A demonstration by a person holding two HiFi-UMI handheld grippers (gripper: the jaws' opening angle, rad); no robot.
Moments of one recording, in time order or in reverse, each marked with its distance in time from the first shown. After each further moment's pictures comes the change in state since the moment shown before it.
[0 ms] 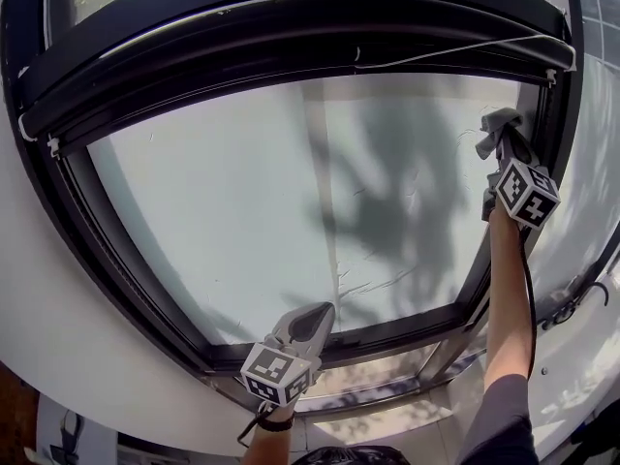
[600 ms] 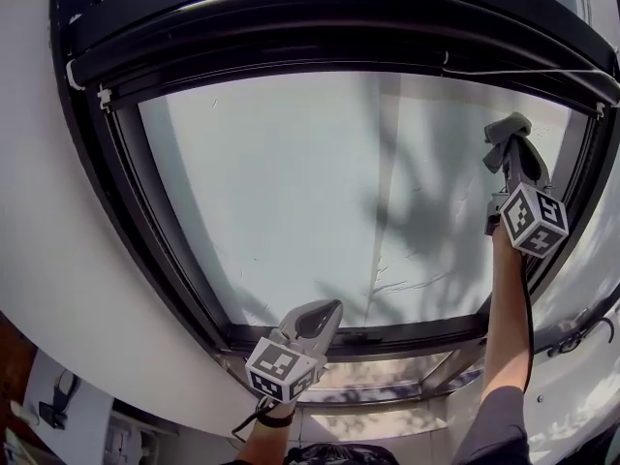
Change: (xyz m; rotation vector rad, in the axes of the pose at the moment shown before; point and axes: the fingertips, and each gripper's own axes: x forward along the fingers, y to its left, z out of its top) left arm -0.047 0.030 0.002 -0.004 -0.013 0.100; right arm -0.009 0.128 0.017 -0.019 -0.111 0.212
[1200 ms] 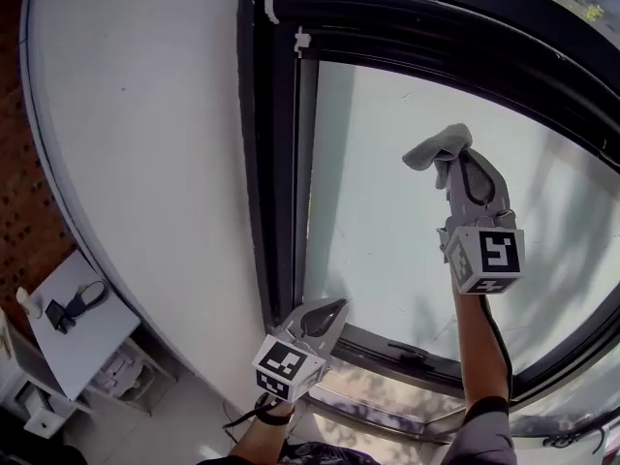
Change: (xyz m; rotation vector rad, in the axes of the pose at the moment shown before) left arm -0.148 0.098 0.015 0.056 -0.049 0.421; right arm 0.004 0.387 0.016 -0.005 -0.136 0.622
